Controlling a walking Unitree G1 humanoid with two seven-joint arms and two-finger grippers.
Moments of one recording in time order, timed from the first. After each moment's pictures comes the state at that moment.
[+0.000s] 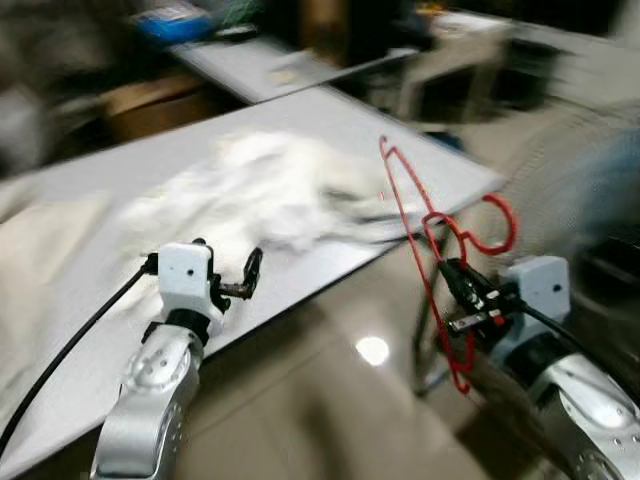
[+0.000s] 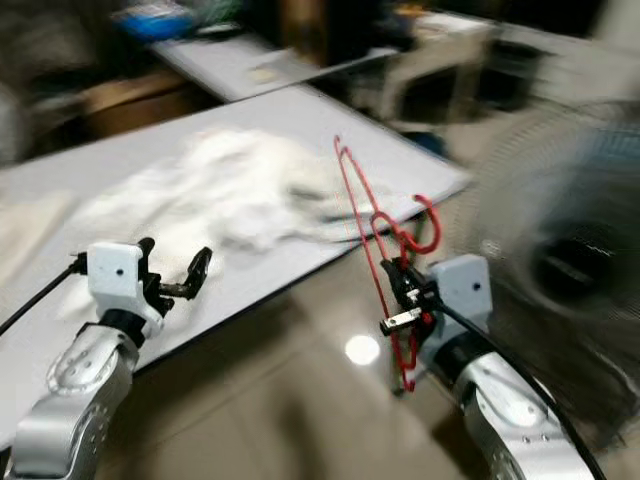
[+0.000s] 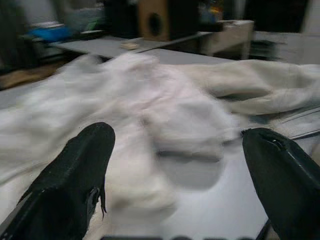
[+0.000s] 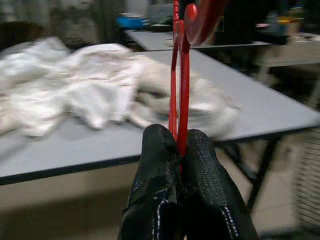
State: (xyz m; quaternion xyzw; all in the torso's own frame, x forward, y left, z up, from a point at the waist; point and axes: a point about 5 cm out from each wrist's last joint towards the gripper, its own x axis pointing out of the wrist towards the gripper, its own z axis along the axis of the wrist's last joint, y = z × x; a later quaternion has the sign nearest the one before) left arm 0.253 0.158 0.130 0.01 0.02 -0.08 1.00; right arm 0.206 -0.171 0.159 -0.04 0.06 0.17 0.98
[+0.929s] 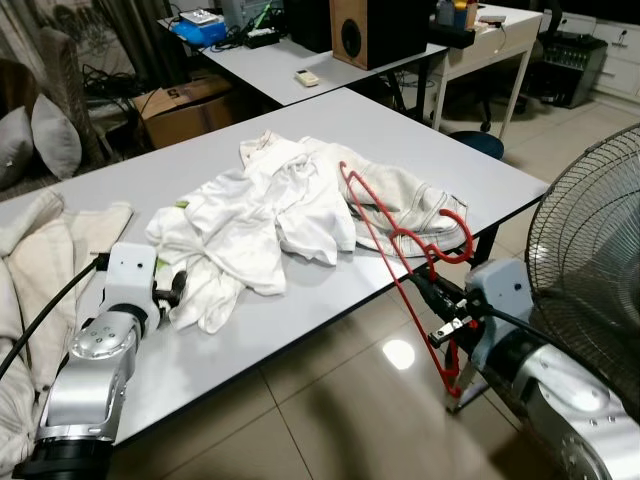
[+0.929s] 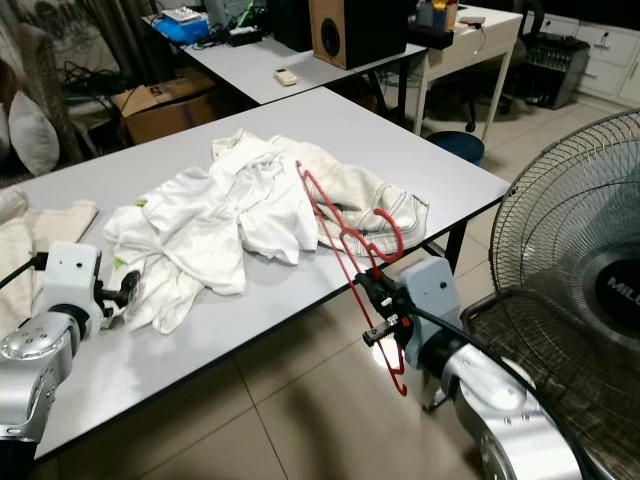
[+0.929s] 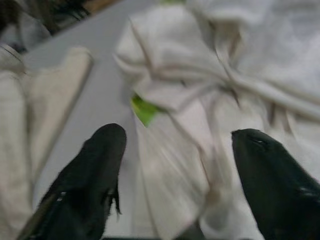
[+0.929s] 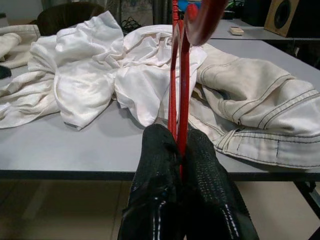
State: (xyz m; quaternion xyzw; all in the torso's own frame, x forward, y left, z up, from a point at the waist) left arm 0.272 0.252 0.091 0.10 0.20 0.03 0.97; right arm 0.218 -0.159 0.145 -0.06 0.09 0.26 0.96
